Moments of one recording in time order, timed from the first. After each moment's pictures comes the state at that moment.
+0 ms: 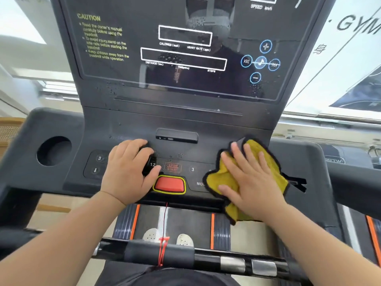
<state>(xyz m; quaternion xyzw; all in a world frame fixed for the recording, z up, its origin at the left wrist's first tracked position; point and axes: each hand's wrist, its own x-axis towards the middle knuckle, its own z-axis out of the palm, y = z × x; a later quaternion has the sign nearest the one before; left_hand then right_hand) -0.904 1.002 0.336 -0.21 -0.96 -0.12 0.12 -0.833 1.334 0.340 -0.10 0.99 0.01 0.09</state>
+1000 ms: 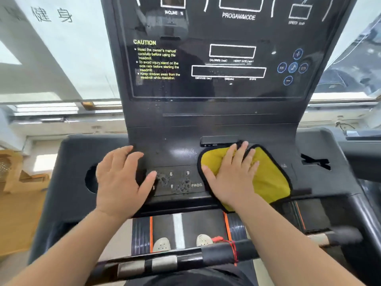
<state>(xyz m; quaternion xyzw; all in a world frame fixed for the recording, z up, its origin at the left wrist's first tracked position) -0.943 0.860 0.352 -0.18 -0.97 -0.17 0.07 -0.882 1.119 0.347 0.26 0.96 -0.07 0.13</state>
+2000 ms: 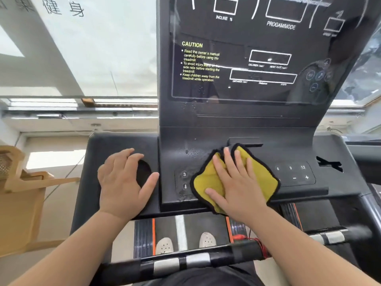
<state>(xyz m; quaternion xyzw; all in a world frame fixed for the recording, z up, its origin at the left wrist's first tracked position) -0.962 0.788 0.334 -0.15 -0.96 -0.23 0.04 -0.865 1.071 0.344 0.03 0.99 0.02 0.10</state>
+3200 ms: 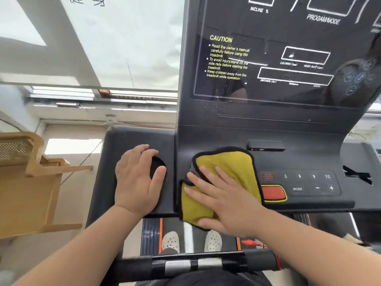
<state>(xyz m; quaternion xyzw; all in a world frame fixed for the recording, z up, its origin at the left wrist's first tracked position) -0.968 0.787 0.336 -0.13 -0.95 -0.29 0.02 -0.883 1.038 0.338 -0.30 0.95 0.06 0.09</state>
